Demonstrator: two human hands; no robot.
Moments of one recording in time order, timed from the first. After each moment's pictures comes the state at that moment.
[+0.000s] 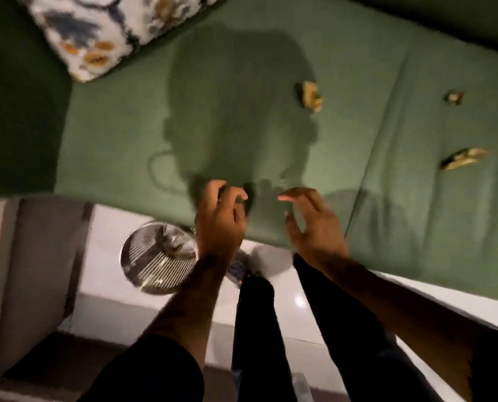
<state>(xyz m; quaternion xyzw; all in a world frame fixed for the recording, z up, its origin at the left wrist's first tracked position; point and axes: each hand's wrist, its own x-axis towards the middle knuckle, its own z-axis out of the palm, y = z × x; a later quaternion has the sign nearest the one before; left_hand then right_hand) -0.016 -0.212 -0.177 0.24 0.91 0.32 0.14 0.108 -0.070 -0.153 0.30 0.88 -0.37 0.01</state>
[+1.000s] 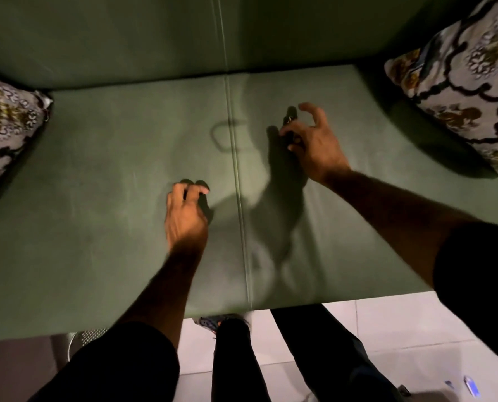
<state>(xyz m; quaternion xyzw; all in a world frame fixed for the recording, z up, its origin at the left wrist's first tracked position) 0.014 0.043 -0.185 0.35 0.90 0.16 0.22 0.167 0.277 -0.170 0.43 0.84 -0.32 0.07</state>
